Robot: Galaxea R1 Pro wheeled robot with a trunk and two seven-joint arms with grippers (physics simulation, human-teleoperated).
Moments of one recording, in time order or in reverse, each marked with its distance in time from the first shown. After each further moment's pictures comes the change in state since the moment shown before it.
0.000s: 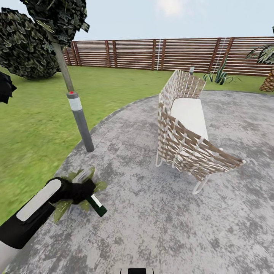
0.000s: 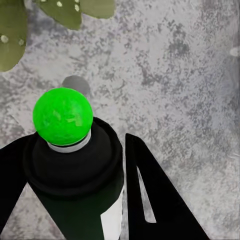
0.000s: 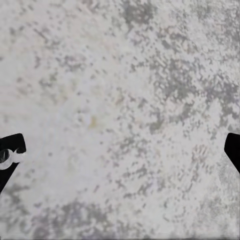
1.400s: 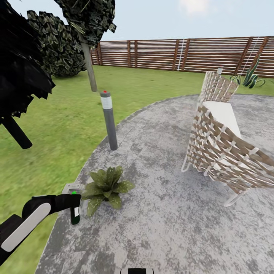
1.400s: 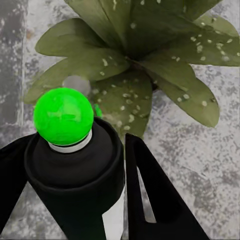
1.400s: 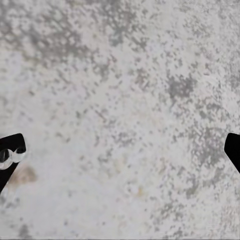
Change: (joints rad) left arm 0.179 0.132 0.072 -0.006 -0.881 0.390 -0.717; right arm -0.033 -0.001 -0.077 -0.100 -0.012 0.153 0.075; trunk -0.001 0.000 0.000
